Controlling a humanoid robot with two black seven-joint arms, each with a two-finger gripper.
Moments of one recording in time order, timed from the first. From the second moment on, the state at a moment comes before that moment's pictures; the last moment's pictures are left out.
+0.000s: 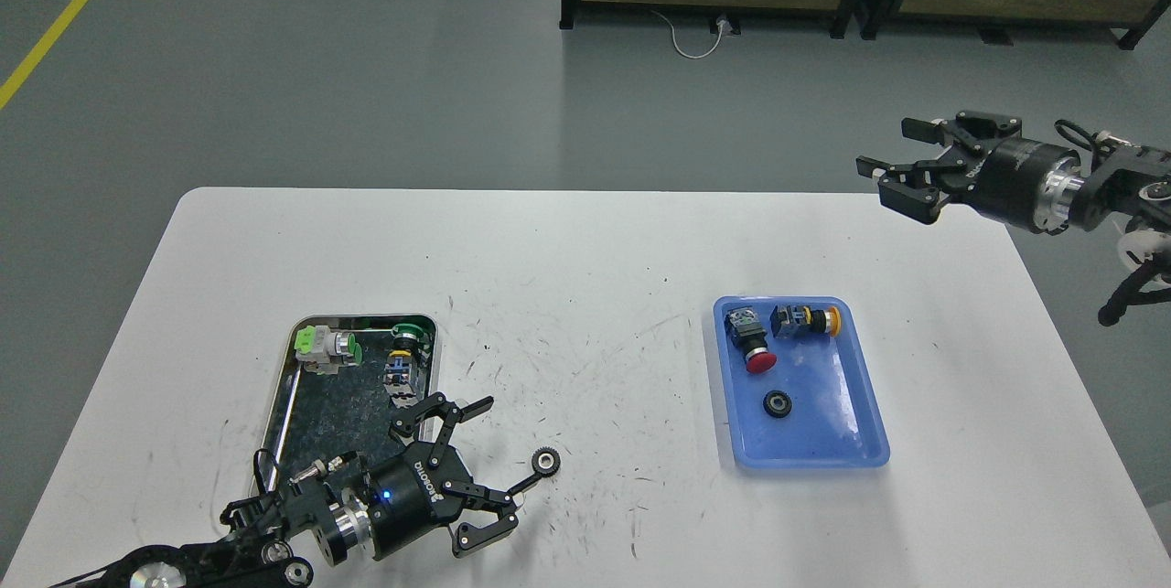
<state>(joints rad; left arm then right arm) -0.45 0.31 -0.03 -1.13 0.86 0.13 -0.49 0.93 -0.80 0.20 0.81 -0.46 0.49 0.25</state>
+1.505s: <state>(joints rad) -0.46 0.09 0.00 -0.86 0.75 0.05 -0.49 0.91 -0.80 0.19 0.81 -0.48 0.48 0.25</state>
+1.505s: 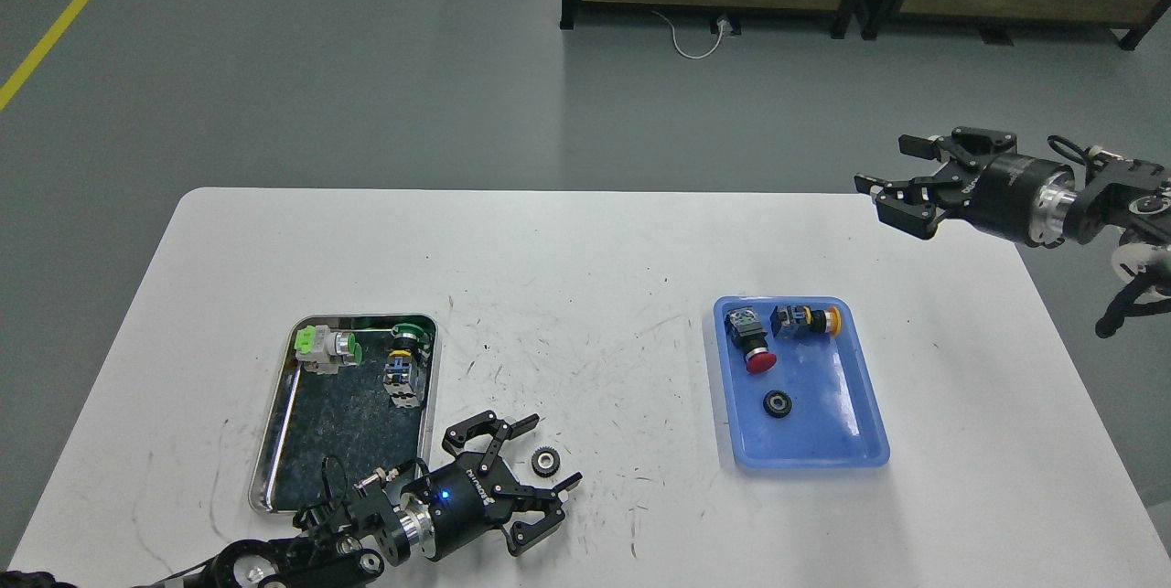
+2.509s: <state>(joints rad) -0.45 0.11 0.02 -0.86 0.75 0.06 -0.49 0.91 -0.79 0.19 0.80 -0.48 0.48 0.25</state>
